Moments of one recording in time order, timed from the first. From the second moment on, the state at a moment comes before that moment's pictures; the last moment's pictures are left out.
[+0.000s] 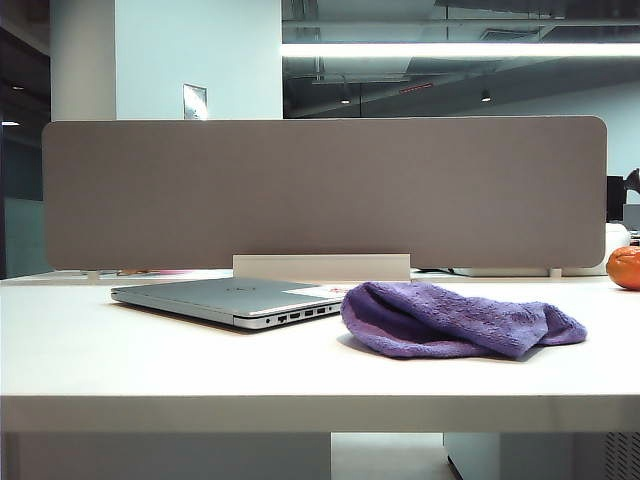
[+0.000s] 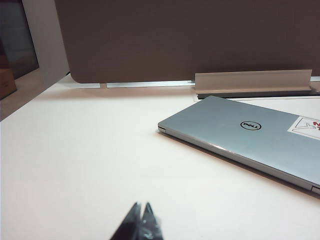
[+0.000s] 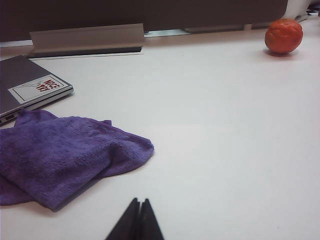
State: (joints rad) left arm 0.00 0.00 0.00 0.04 0.00 0.05; right arm 0.00 0.00 0.01 -0.14 -0.05 0.07
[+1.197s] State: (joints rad) left arm 0.00 0.00 0.00 0.01 0.00 0.05; right arm 0.00 0.00 0.01 -0.16 -0.31 0.13
